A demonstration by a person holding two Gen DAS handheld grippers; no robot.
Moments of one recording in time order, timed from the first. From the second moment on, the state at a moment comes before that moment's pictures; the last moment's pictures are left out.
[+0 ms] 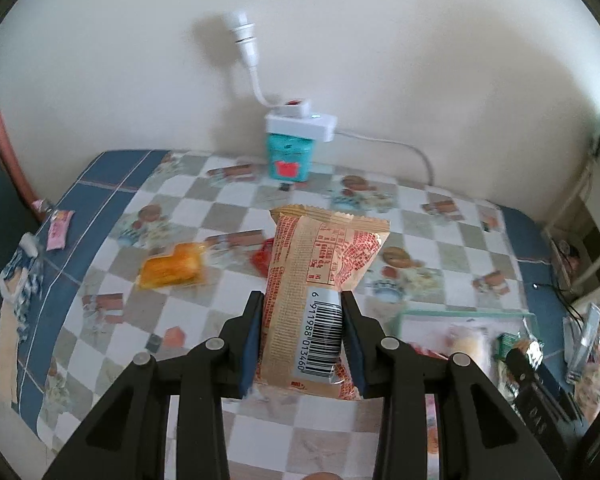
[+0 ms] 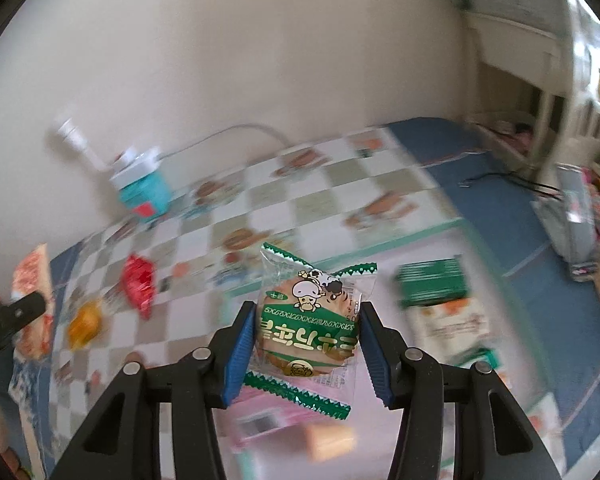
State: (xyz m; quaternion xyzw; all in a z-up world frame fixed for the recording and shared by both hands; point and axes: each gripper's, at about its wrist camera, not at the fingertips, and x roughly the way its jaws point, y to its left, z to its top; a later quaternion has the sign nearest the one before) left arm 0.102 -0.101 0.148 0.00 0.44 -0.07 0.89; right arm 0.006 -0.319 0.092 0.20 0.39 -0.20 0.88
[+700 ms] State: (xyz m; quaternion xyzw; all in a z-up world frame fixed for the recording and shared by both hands) left arm 0.039 -0.255 0.116 0.08 0.49 -0.25 0.83; right arm -0.044 -0.416 0.063 0.27 0.42 -0.30 0.81
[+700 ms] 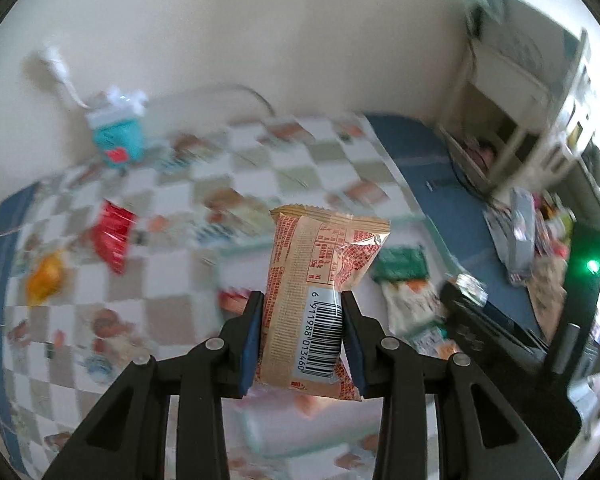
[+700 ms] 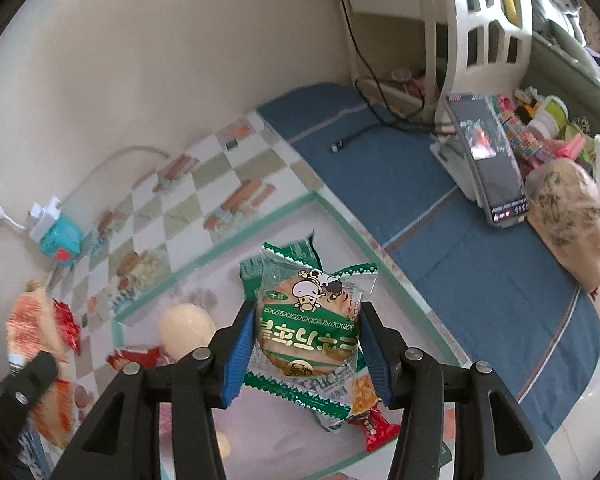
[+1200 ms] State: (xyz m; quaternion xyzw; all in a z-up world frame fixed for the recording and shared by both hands) left arm 0.034 -0.278 0.084 0.10 0.53 -0.26 0.80; right arm -0.038 -0.419 0.034 0.28 0.46 -0.29 0.79
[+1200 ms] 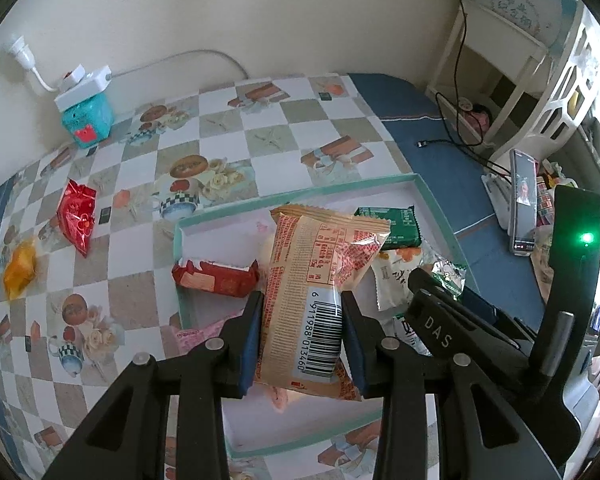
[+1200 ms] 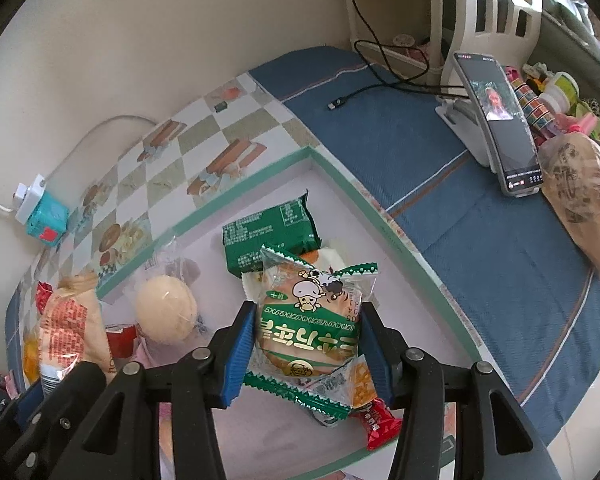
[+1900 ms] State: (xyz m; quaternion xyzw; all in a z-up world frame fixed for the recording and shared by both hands) left arm 0.056 -0.248 0.088 0.07 0.53 -0.22 0.82; right arm -0.032 -0.416 0.026 0.28 0.48 -0.29 0.78
